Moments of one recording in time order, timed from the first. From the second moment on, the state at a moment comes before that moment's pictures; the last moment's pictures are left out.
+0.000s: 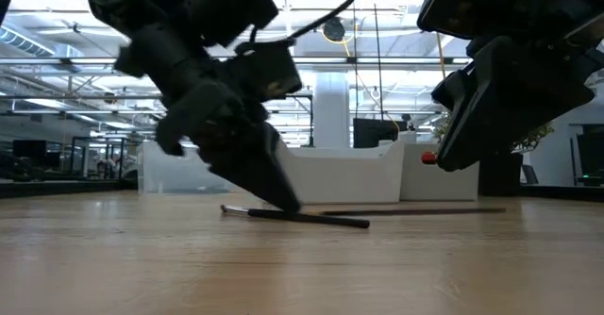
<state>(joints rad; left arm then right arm) -0.24 1.91 0.94 0.11 -0.06 -0.09 0.56 1.71 0.90 -0.10 0.31 0.55</state>
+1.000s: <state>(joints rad) -0.18 2.00 0.94 0.18 0.08 -0.14 0.58 1.70 0.88 -0.29 0.36 0.61</state>
